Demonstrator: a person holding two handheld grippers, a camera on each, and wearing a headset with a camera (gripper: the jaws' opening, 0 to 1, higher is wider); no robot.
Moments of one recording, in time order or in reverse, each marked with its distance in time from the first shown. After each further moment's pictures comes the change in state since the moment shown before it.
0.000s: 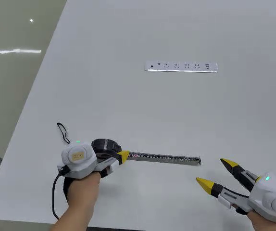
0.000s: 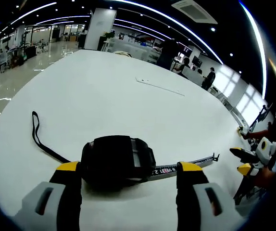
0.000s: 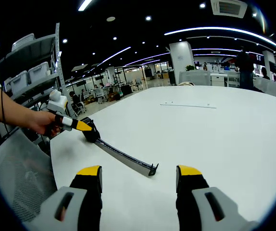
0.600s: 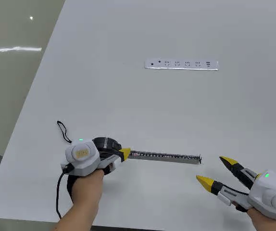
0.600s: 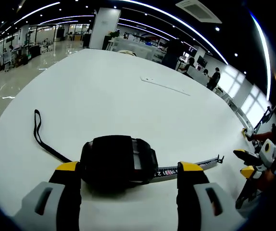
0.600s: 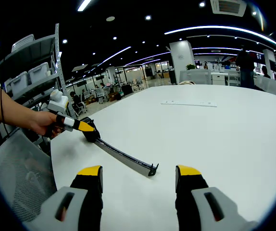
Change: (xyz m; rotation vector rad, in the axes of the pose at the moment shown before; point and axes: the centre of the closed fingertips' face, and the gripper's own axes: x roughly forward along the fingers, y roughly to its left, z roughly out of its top) left arm 0.004 0.002 -0.002 -0.006 0.009 0.052; right arm 0.004 -0.002 -0.002 0.009 0.003 0.011
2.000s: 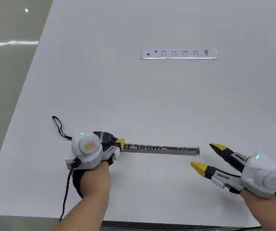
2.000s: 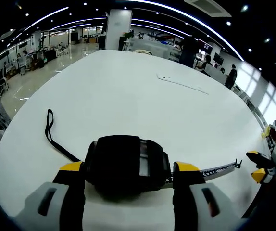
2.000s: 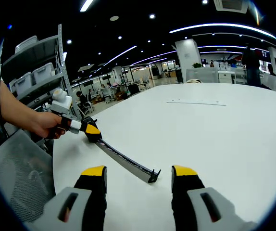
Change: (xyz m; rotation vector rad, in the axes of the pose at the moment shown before) left arm 0.009 0.015 -0.002 -0.011 -0.007 0.189; right arm 0.023 -0.002 0.000 0.000 0.002 0.070
